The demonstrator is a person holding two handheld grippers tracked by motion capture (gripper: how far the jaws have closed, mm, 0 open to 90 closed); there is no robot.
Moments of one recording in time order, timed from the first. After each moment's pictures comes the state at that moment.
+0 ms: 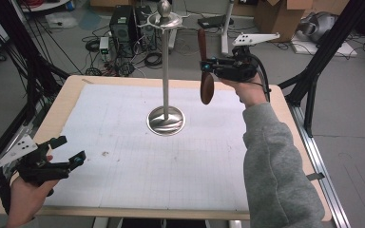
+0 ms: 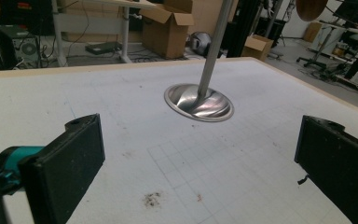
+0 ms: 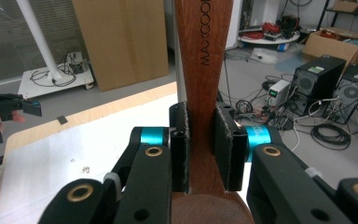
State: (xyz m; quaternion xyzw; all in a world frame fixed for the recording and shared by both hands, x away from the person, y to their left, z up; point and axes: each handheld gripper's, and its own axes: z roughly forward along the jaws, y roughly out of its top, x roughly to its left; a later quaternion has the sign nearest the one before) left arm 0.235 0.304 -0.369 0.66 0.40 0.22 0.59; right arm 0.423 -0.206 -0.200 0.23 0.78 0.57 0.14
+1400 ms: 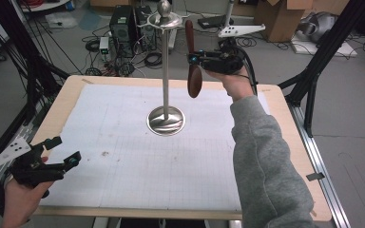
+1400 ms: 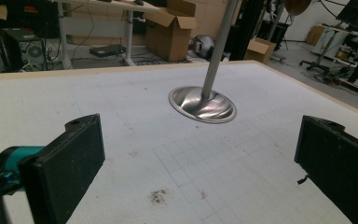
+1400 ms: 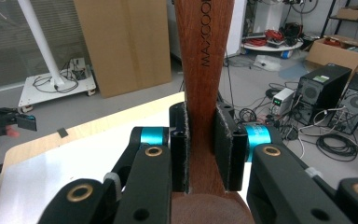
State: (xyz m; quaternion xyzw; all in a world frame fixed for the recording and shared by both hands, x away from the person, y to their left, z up) left arm 0.228 0.313 -0.366 0.66 0.41 0.23 0.59; right arm 0.435 -0.175 -0.190 0.23 0.77 0.58 0.14
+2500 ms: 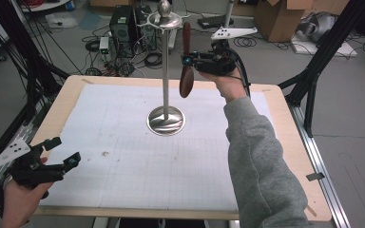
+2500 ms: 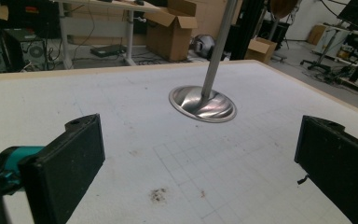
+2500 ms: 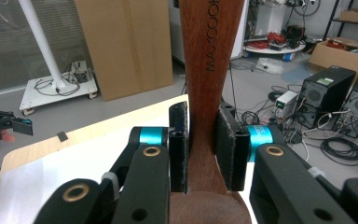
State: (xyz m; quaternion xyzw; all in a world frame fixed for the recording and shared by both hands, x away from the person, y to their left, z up) left arm 0.226 0.312 -0.365 0.66 0.41 0.23 0.59; right arm 0.439 -0.161 -0.199 0.22 0.77 0.59 0.13
